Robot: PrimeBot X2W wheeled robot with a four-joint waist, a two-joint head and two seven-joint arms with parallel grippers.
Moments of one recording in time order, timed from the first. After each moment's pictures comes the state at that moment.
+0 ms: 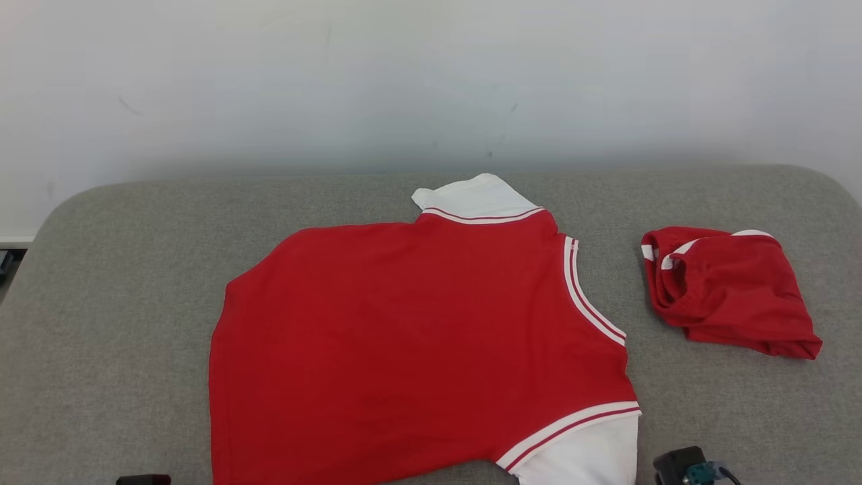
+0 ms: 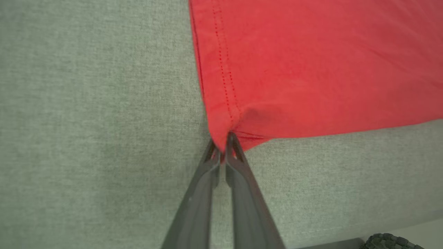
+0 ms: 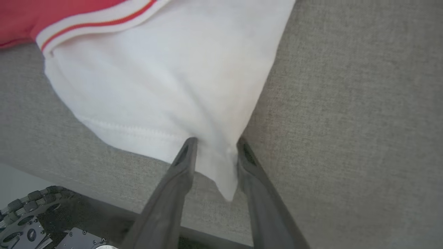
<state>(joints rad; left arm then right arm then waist) -0.07 0.32 -0.38 0.55 -0.54 -0.10 0.16 0.05 -0.29 0.42 0.25 0.54 -0.08 0.37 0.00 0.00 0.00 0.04</state>
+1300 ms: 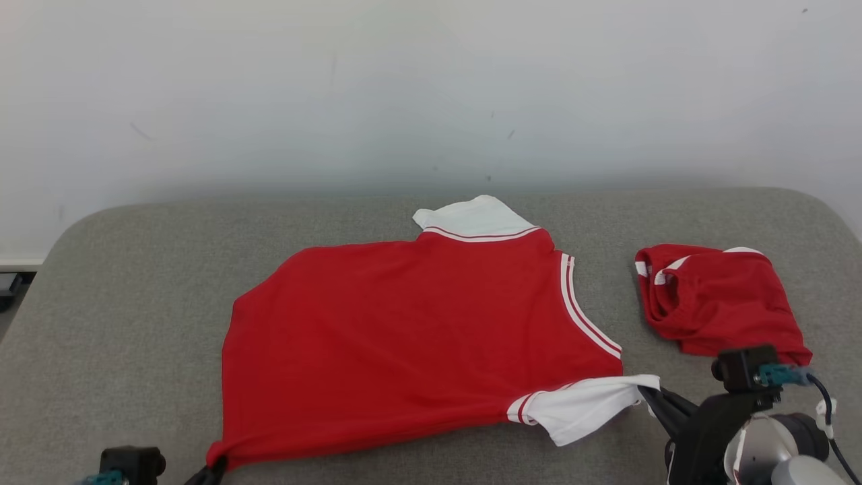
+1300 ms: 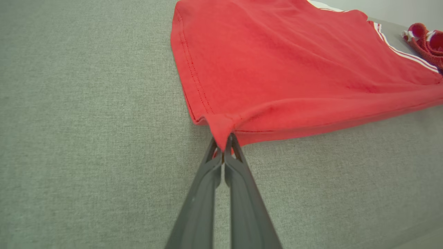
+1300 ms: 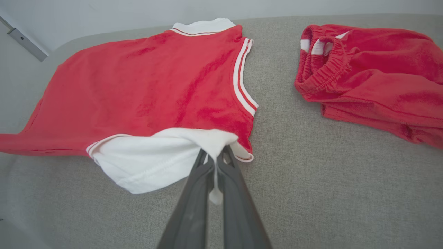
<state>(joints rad) -0.07 0.38 -0.40 0.41 -0.53 -0.12 0.07 -0.07 -0.36 0.28 0.13 0.67 -0.01 0.31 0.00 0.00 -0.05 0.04</state>
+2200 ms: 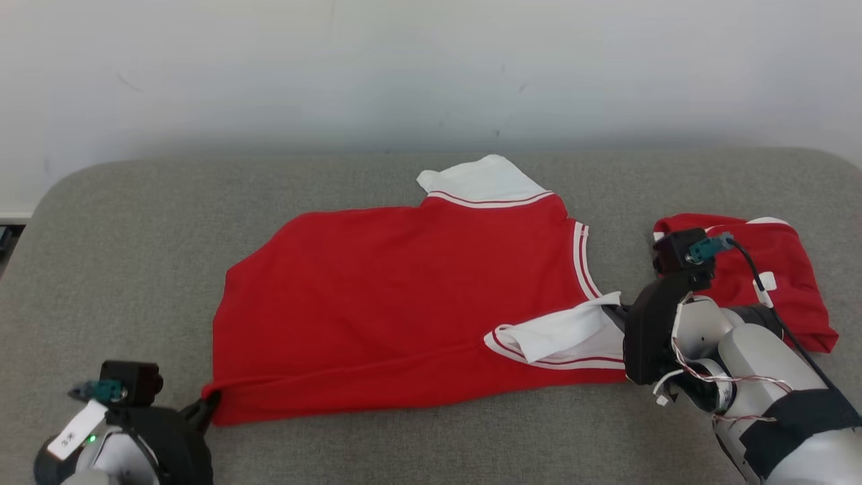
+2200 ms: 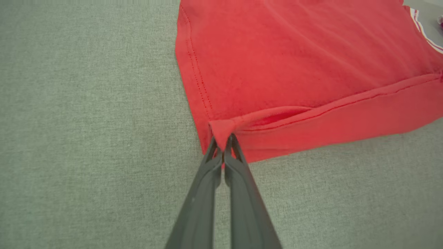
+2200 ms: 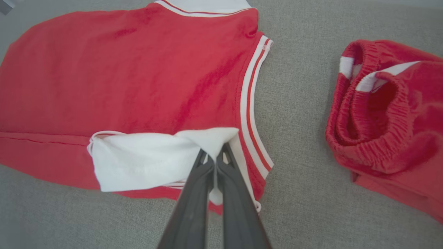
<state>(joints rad) -0.32 0.41 -0.48 0.52 -0.60 -0.12 0.22 -0.54 -0.26 0.40 0.55 0.63 0.05 0.50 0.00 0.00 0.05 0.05</state>
